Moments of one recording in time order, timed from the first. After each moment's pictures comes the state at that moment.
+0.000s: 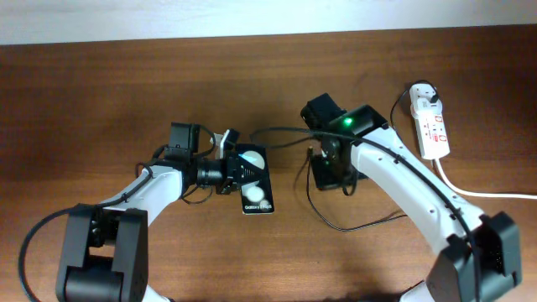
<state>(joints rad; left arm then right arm) -0.17 1.74 0.86 -0.22 1.16 -0.52 0.48 1.69 1.41 -1.30 0.04 0.35</state>
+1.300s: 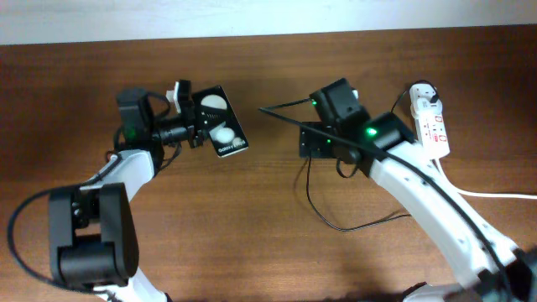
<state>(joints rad) 0.05 1.87 1.00 0.35 1.27 -1.03 0.48 1.59 1.40 -0.95 0.16 0.50</state>
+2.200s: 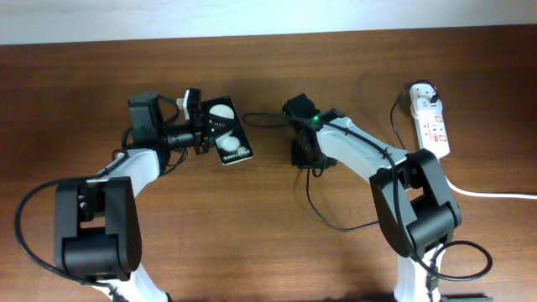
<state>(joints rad) 0.02 1.90 1.00 0.27 1.28 -0.94 0.46 2.06 1.40 -0.79 0.09 0.52</state>
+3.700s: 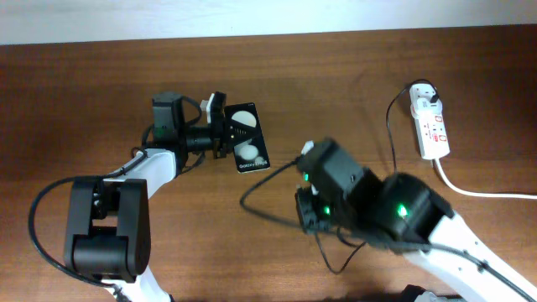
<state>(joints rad) -0.09 1.90 1.00 0.28 1.31 -0.94 0.82 1.26 1.40 -1.24 -0.02 0.56</state>
